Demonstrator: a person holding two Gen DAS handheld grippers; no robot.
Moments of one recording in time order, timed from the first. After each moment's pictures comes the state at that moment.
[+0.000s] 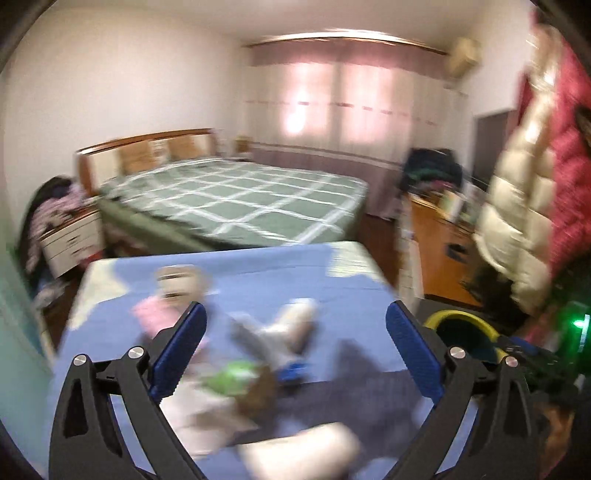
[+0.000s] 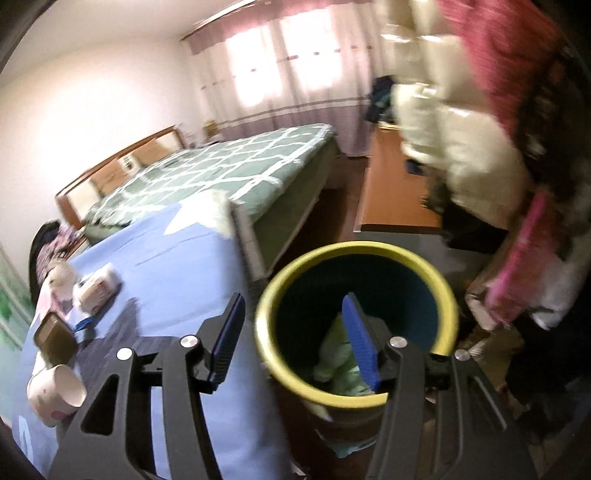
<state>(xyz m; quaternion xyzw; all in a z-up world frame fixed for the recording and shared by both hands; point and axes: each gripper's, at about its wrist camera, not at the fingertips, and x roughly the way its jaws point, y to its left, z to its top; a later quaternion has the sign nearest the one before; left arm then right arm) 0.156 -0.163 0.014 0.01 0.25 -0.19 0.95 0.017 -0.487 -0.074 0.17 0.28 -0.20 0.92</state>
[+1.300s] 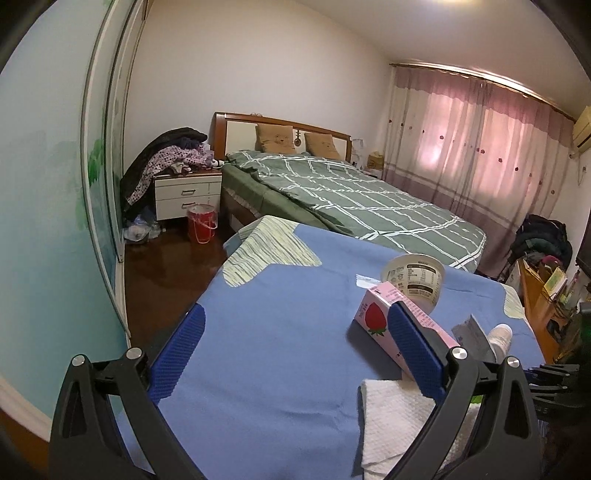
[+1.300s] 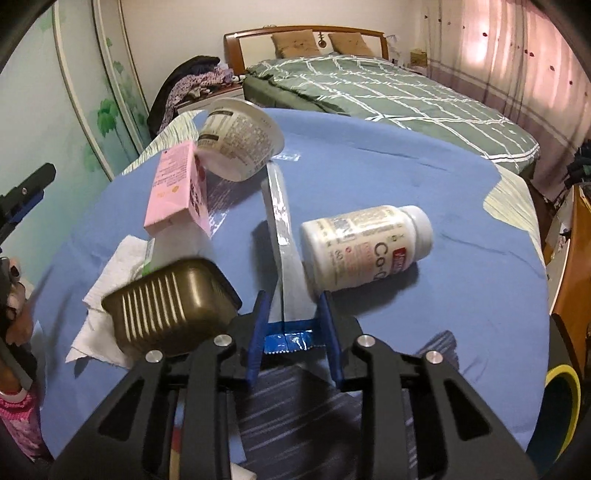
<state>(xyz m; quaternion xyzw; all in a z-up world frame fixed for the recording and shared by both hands) 0.220 0.026 -0.074 -0.10 0.24 0.03 0.96 0.237 -0.250 -0.104 -0.03 0.44 0.14 0.89</state>
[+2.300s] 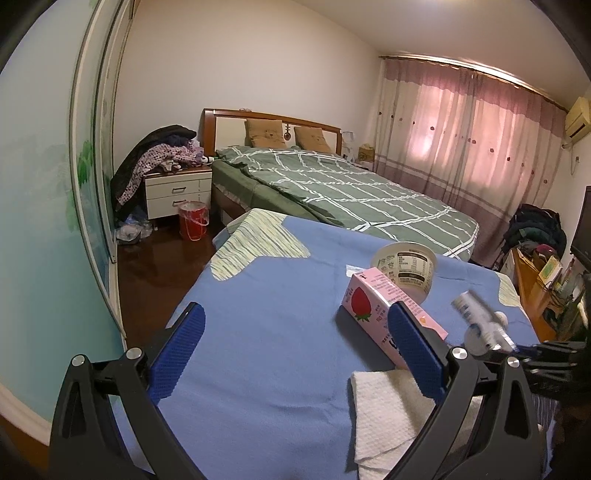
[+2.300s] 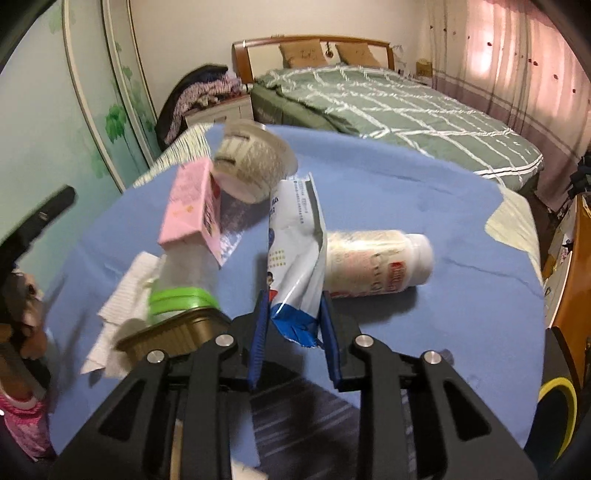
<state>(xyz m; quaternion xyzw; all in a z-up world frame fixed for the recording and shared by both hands) 0.214 0.017 -0.075 -0.09 0.25 0.01 0.96 0.229 -0.245 -0.080 -0.02 0.41 0.15 0.90</state>
